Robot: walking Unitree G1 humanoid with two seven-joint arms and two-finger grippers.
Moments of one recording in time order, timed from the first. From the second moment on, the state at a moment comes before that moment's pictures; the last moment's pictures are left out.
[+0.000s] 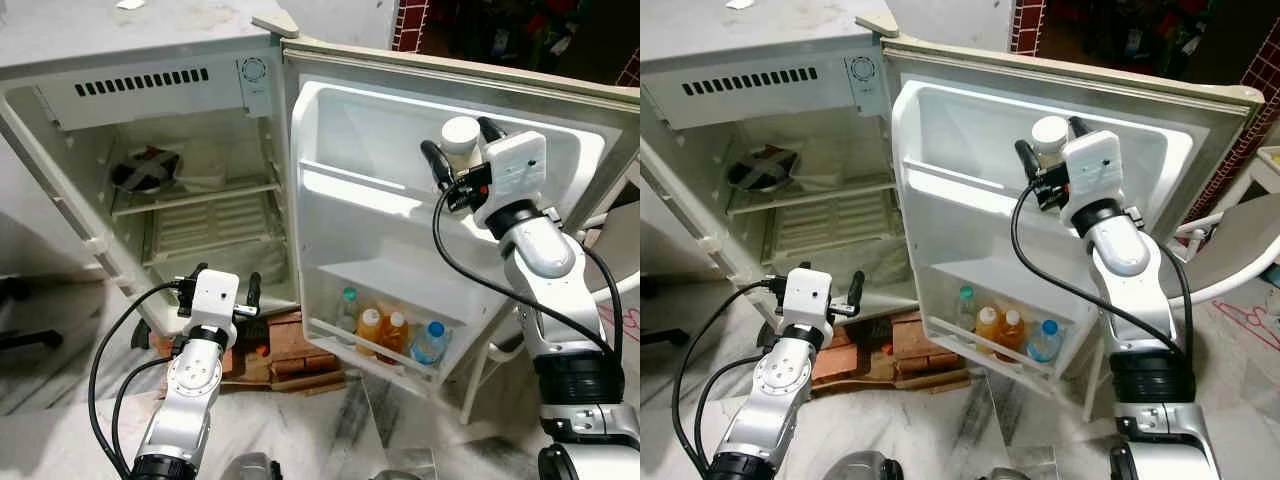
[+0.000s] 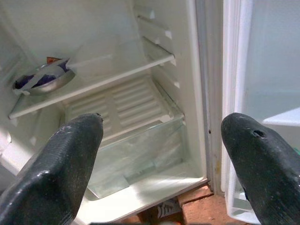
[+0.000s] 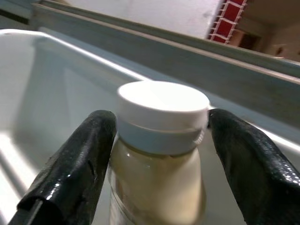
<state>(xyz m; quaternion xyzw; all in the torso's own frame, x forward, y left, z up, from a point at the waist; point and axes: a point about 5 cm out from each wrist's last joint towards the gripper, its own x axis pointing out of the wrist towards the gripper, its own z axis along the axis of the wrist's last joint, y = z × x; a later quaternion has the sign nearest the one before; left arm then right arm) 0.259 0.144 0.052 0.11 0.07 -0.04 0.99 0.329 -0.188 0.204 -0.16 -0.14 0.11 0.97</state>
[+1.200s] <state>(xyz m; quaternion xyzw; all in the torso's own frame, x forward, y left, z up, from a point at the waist) 0.261 0.142 0.052 0.11 0.07 -0.03 0.99 0.275 -0.188 0.191 -0.17 -0.23 -0.03 0.96</state>
